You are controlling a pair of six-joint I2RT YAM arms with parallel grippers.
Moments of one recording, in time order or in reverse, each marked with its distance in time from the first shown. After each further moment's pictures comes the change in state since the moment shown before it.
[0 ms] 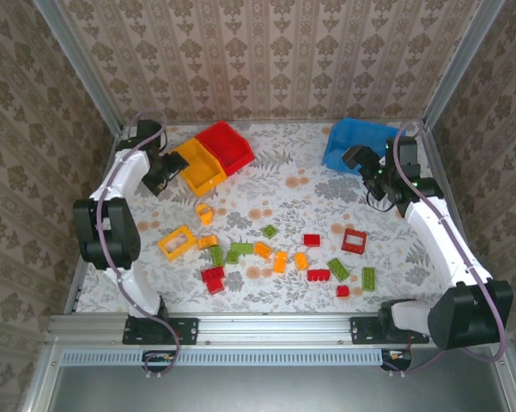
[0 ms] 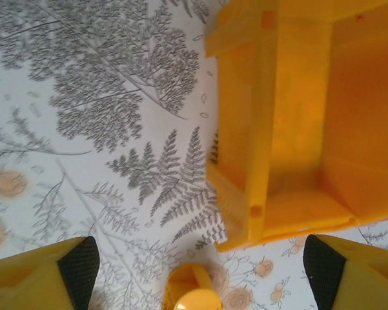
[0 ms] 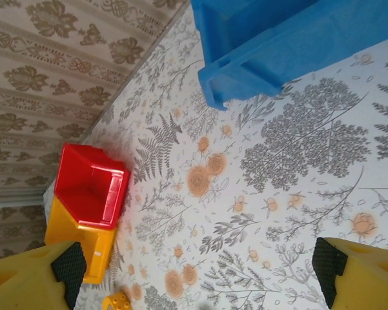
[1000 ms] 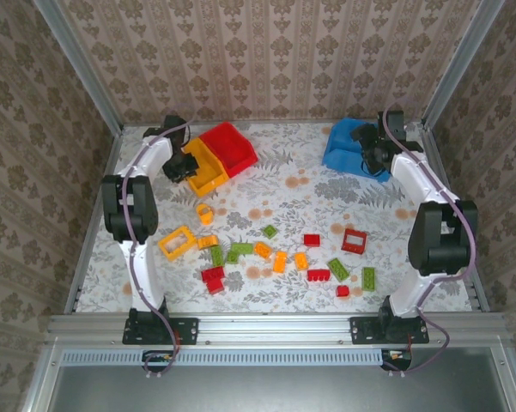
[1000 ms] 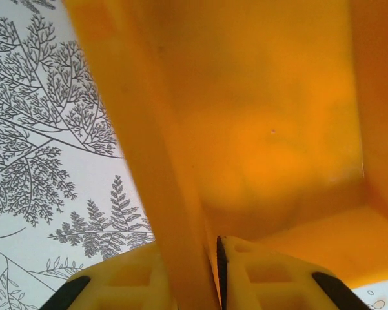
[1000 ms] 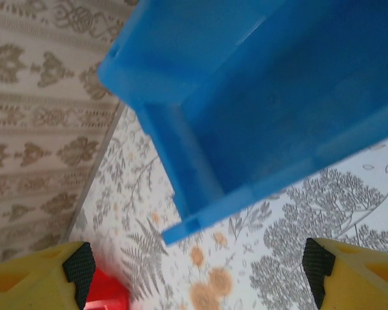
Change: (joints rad) left arm -0.100 0.279 0.256 -0.119 -0.078 0.243; right arm -0.086 0.512 0.325 0.088 0.122 0.200
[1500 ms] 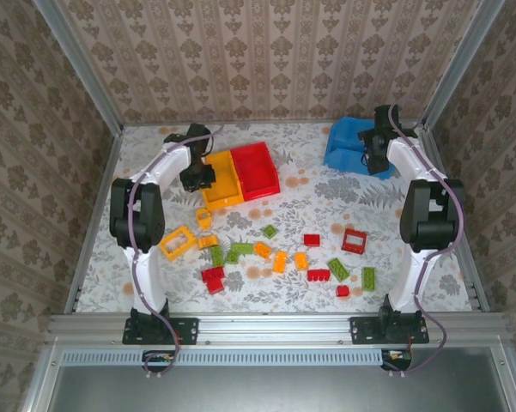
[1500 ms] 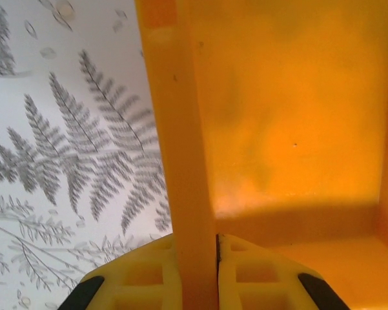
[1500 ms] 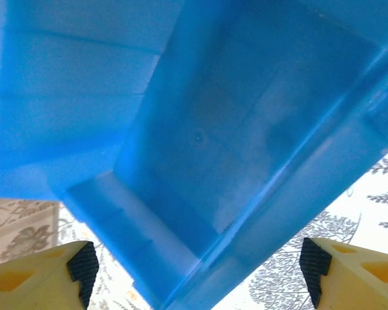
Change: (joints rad) left arm -0.150 -0.100 -0.144 -0.017 -0.051 0.085; right arm -0.025 0.223 0.217 -0.210 0.102 0.216
